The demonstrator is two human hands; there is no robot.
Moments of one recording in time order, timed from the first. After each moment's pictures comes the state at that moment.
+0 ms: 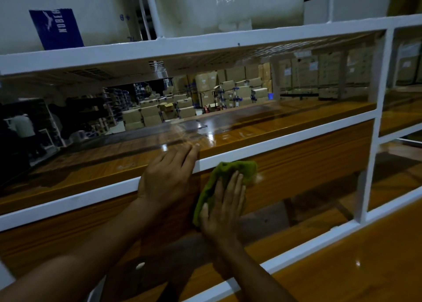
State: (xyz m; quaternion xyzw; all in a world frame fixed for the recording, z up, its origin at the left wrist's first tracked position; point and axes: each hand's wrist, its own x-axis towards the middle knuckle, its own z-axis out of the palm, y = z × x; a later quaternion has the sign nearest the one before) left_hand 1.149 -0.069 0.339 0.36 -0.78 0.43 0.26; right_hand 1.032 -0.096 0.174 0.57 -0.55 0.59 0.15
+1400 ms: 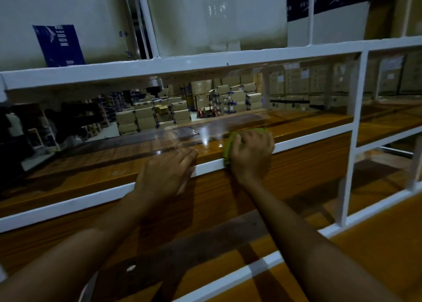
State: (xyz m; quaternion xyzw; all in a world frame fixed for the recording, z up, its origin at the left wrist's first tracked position) left_hand 1.139 -0.065 0.367 0.37 -0.84 0.35 0.19; right_hand 0.922 -0.110 0.325 0.50 -0.57 0.63 0.17
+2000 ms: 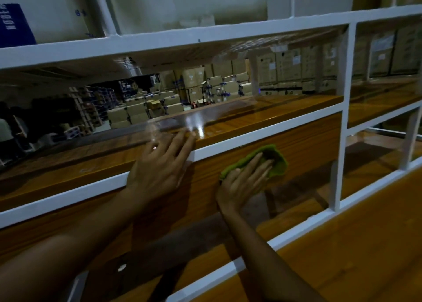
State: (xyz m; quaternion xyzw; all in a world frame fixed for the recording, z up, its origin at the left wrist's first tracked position) left_hand 1.105 -0.081 0.350 0.40 -0.79 0.45 0.11; right_hand 0.945 -0.131 0.212 0.30 -0.62 0.72 0.04
